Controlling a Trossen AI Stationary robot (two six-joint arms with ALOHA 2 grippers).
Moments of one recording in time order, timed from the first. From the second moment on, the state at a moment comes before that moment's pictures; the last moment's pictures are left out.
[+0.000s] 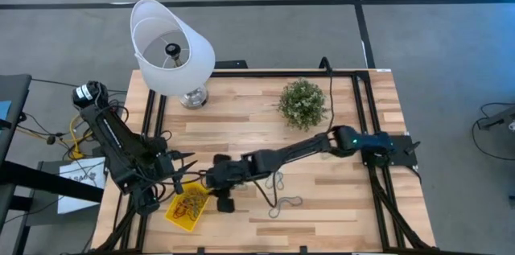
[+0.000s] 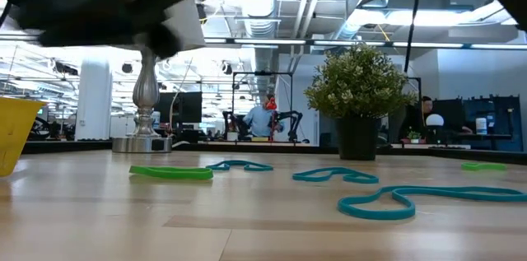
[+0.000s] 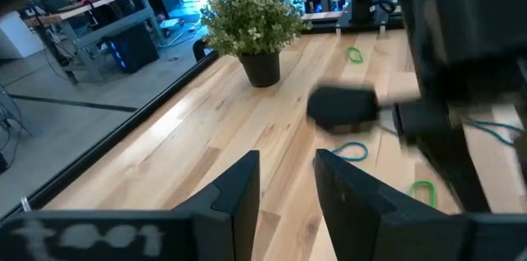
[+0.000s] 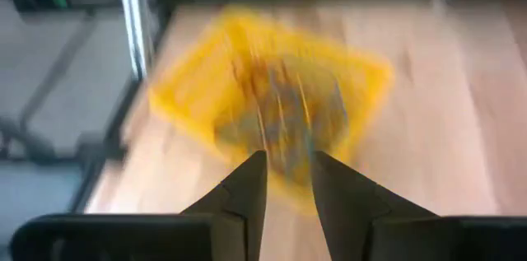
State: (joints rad) left arm -1.04 1.15 0.65 -0.86 -1.31 -1.16; right arm 0.26 2.41 2.06 -0.28 -0.10 0.15
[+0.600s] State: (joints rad) left arm -1.04 1.15 0.65 -0.85 -1.27 -1.31; right arm 0.32 1.98 2.00 -1.38 0.71 0.60
